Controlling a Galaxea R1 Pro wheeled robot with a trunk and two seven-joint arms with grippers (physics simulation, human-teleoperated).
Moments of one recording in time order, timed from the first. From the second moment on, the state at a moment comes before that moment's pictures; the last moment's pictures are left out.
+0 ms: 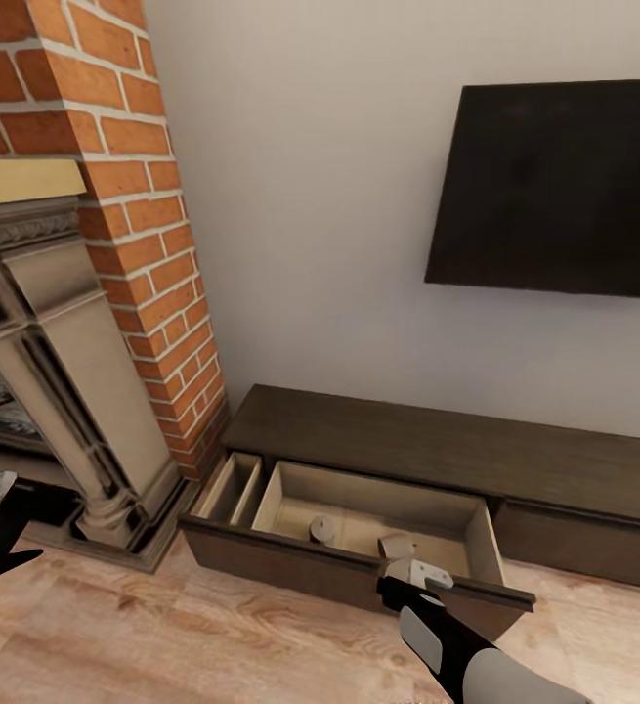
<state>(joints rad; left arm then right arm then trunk) -0.34 0.60 0.37 -1.29 1.99 0.99 0.85 -0.63 0.08 0.49 -0.26 -0.77 0.00 -0.30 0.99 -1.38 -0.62</state>
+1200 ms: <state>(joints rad) -0.34 0.60 0.37 -1.29 1.99 0.99 0.85 -0.63 0.08 0.49 -0.27 -0.77 0.00 -0.30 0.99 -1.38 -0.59</state>
